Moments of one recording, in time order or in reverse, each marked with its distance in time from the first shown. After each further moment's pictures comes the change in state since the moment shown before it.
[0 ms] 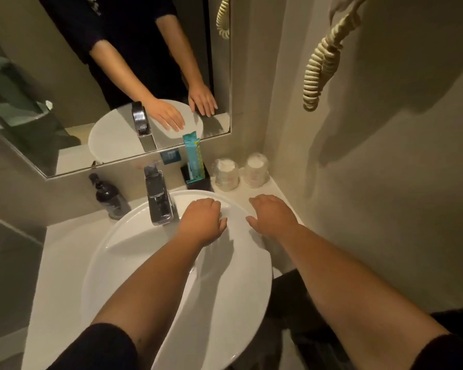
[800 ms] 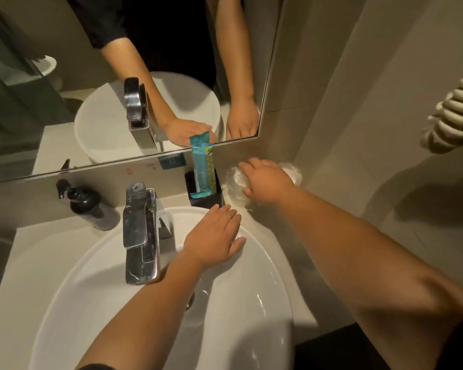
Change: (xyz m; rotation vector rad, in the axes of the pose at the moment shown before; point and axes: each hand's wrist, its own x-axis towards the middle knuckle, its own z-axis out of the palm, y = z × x) left_hand 0.087 -0.039 0.078 -0.018 0.125 0.234; right_hand 0.209 0.004 -0.016 -0.143 -0.014 -0.250
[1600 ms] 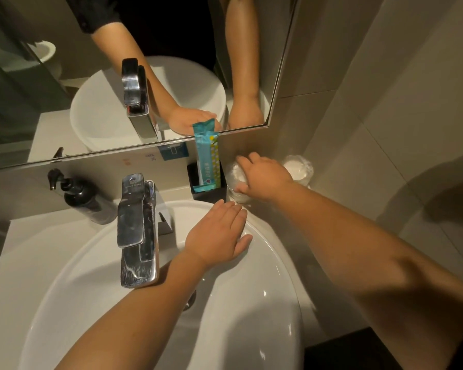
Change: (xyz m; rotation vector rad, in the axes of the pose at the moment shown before) left_hand 0.000 -0.001 0.012 0.037 0.097 0.021; right_hand 0.019 -0.012 0.019 0.021 0.009 -0.004
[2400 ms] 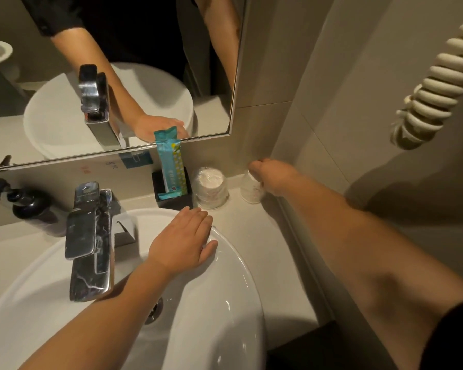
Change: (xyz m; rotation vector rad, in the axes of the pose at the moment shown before) left_hand 0.000 0.002 -0.005 0.032 -0.063 -0.053; right_hand -0.026 0.091 -0.018 -0.029 -0.180 0.143
